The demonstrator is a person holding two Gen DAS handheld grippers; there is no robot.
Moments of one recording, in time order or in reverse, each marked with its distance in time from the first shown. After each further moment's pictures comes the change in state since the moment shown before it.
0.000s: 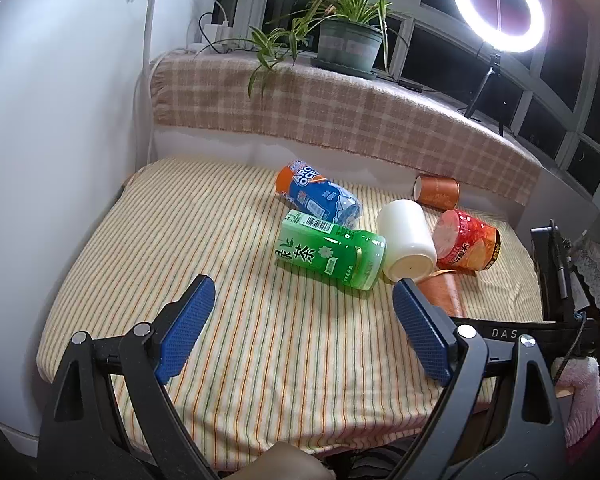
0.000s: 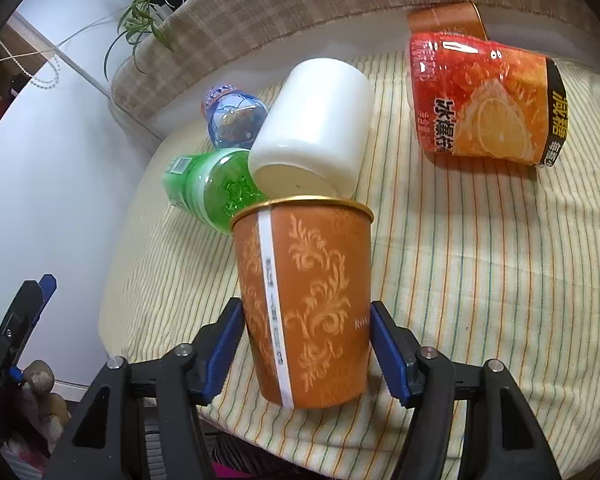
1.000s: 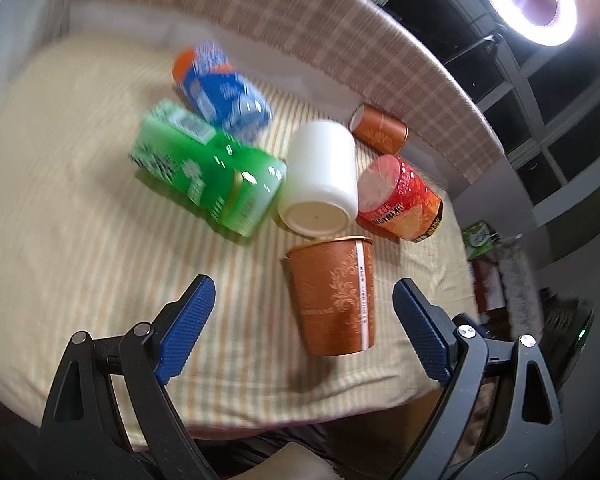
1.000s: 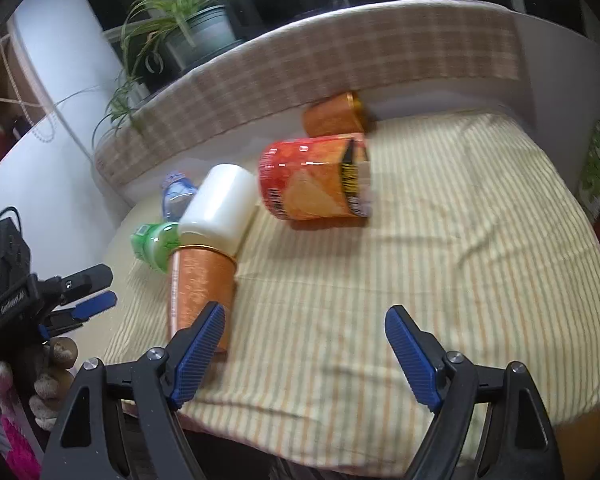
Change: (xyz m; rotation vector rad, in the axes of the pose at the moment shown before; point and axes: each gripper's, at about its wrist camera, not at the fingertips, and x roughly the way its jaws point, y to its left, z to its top) left arm 0.094 -0.047 -0.001 -0.235 0.387 -0.322; right arm -0.111 -0.075 -0.043 0.031 -0.301 -0.154
